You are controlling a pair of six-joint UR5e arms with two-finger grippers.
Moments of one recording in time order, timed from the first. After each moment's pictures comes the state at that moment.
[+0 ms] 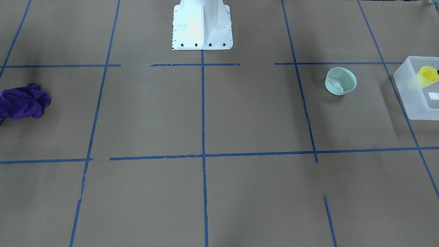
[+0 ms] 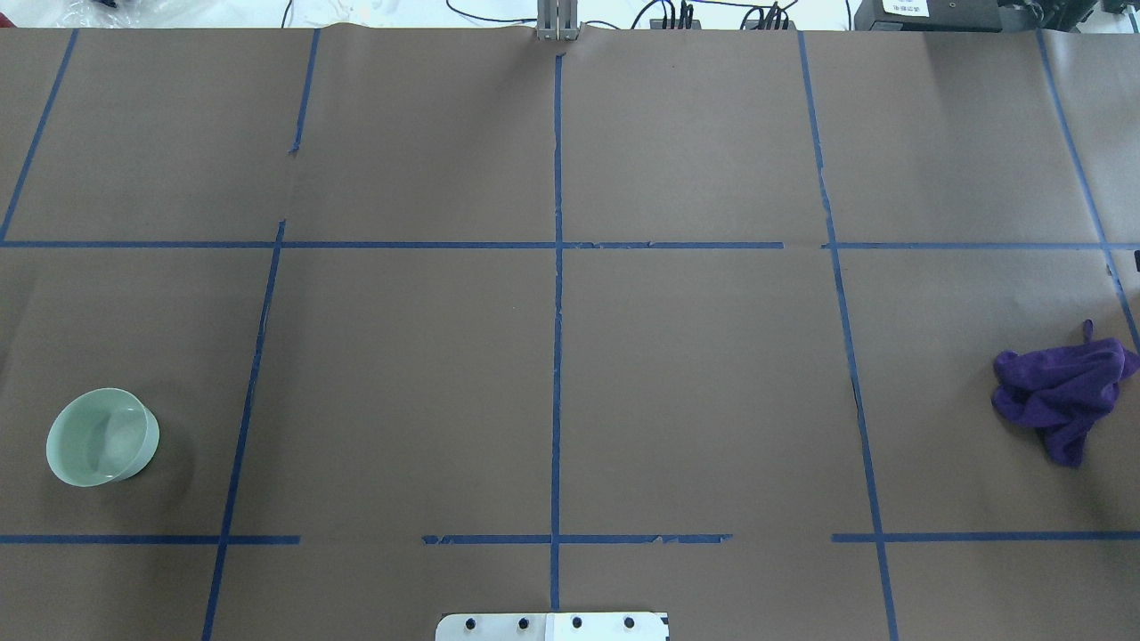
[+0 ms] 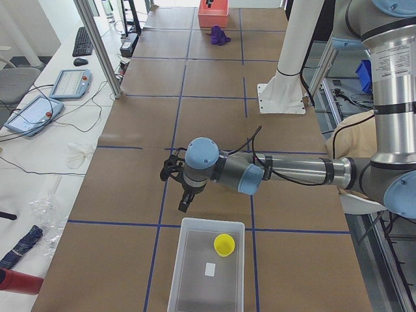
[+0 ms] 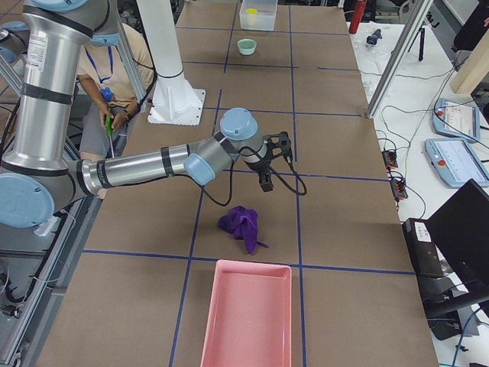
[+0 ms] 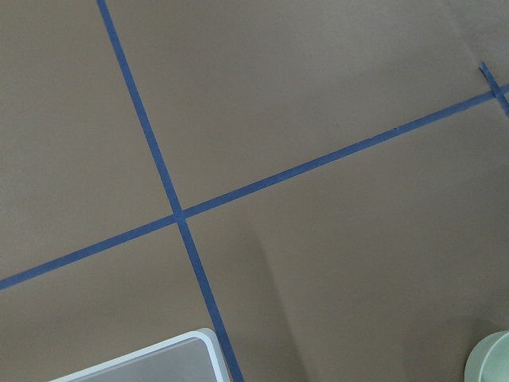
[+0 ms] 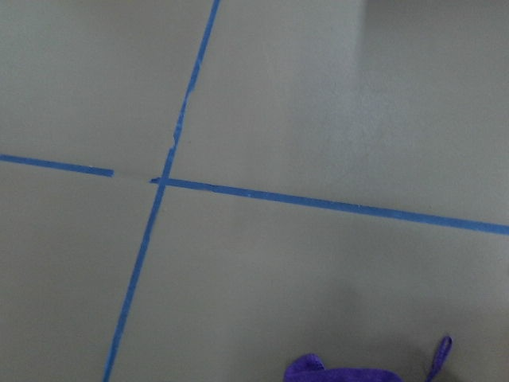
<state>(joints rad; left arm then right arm) -1.54 -1.39 -1.80 -1.86 -2.42 0.06 1.31 -1.85 2.02 -1.01 2.33 0.52</state>
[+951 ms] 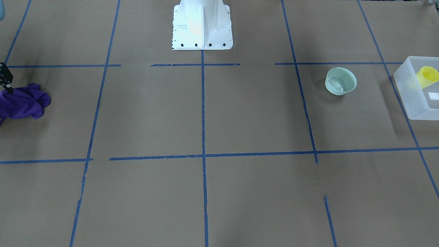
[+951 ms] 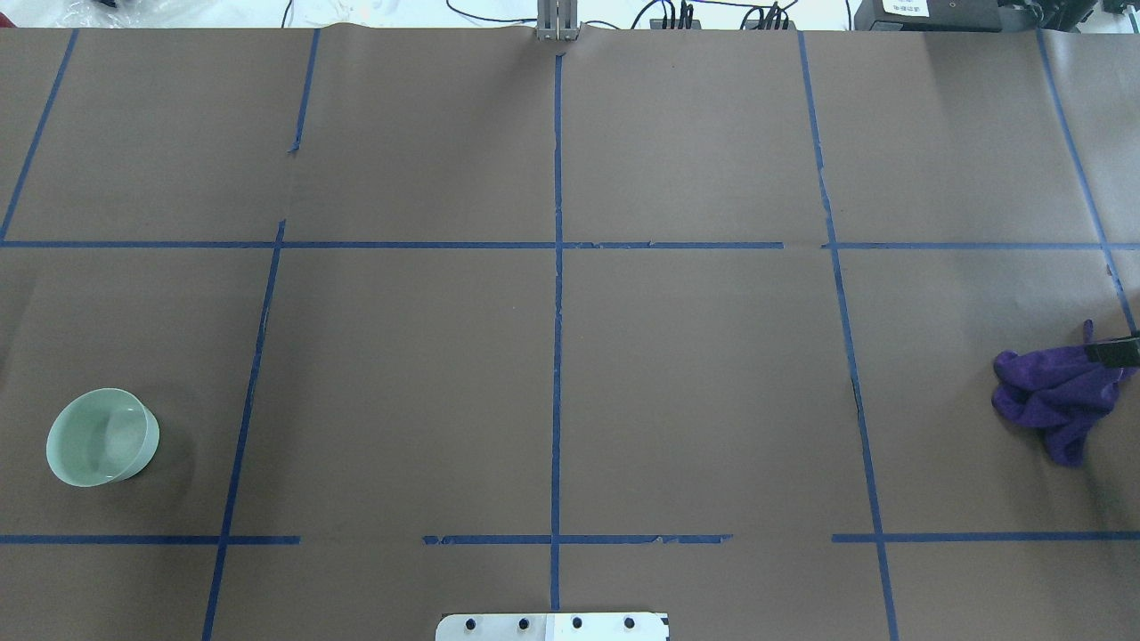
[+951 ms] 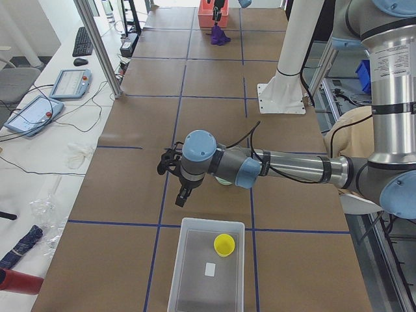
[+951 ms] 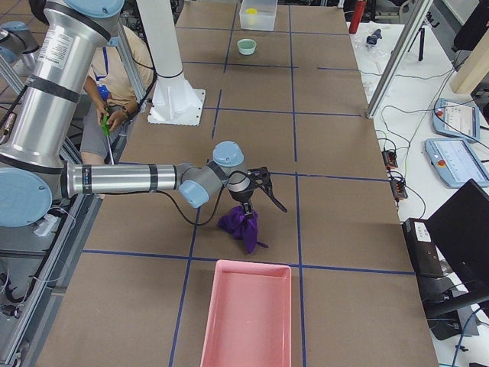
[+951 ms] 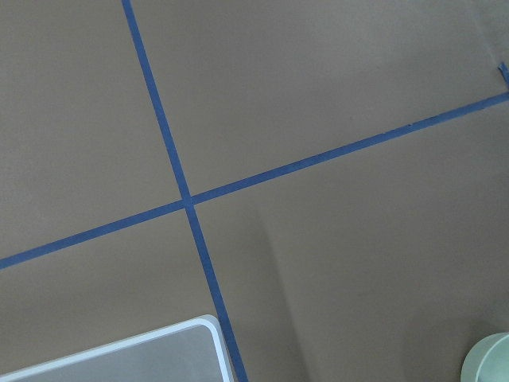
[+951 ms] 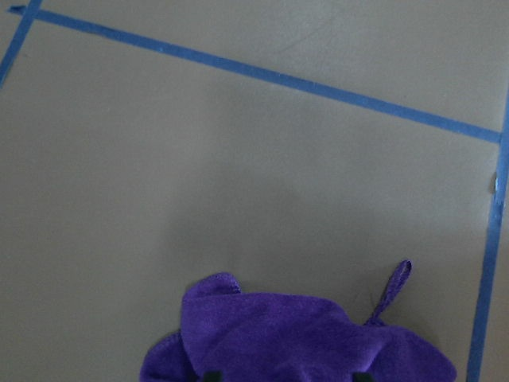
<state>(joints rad) -1.54 -1.41 -1.83 -1.84 -2.42 0.06 1.04 -1.93 1.89 -0.90 2.08 0.51</state>
